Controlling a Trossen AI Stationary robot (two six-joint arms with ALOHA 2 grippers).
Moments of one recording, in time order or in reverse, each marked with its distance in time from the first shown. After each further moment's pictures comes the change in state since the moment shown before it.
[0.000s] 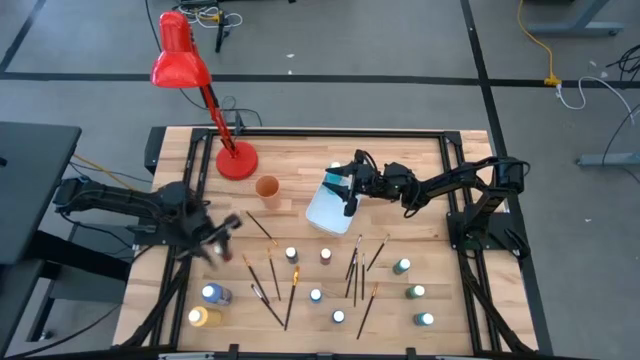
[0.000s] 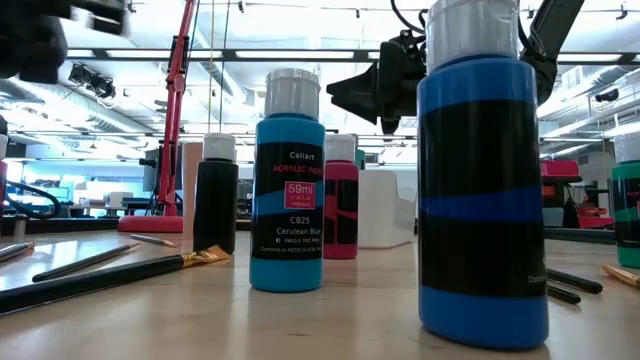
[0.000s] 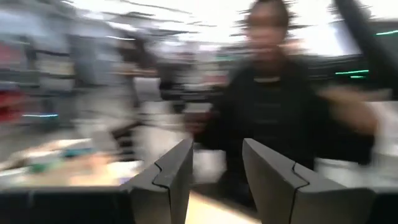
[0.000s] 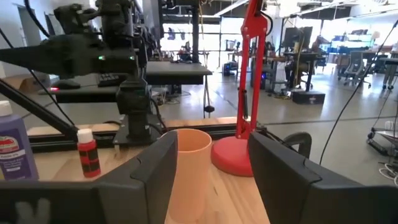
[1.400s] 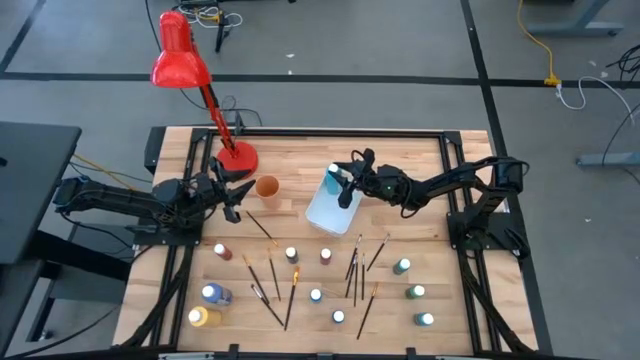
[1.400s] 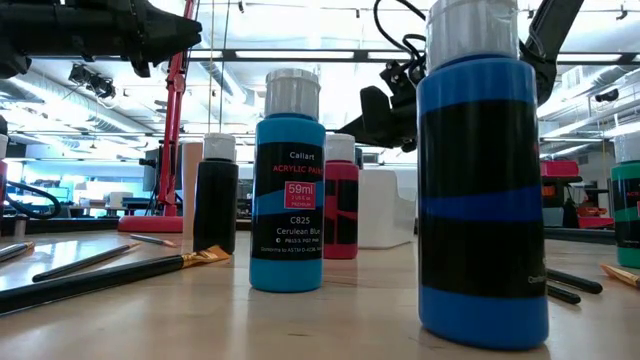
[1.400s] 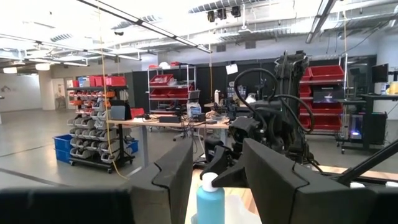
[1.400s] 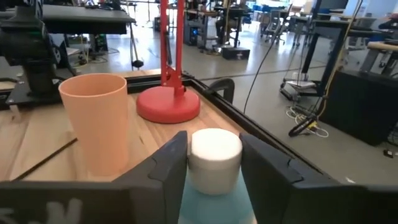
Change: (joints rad) left arm 0.000 0.001 0.000 0.131 -1.444 0.219; right arm -0.003 0.006 0.001 -0.169 0.325 -0.037
